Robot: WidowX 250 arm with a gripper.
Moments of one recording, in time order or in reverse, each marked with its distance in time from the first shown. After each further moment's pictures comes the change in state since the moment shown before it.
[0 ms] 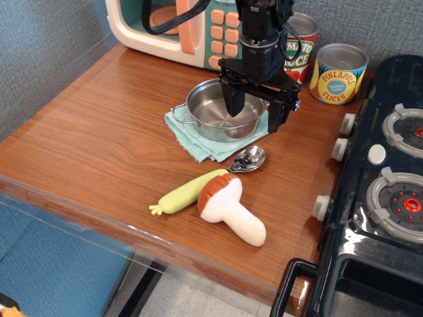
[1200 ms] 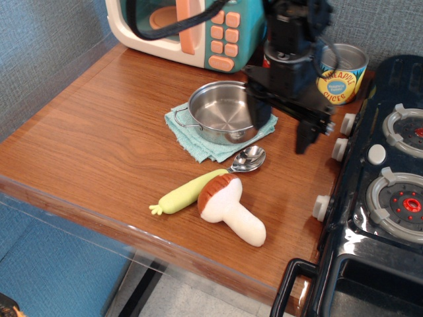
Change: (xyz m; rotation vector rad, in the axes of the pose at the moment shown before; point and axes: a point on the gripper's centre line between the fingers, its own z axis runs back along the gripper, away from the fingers) arm -0.030 -0.066 0.033 0.004 -0.081 -0.168
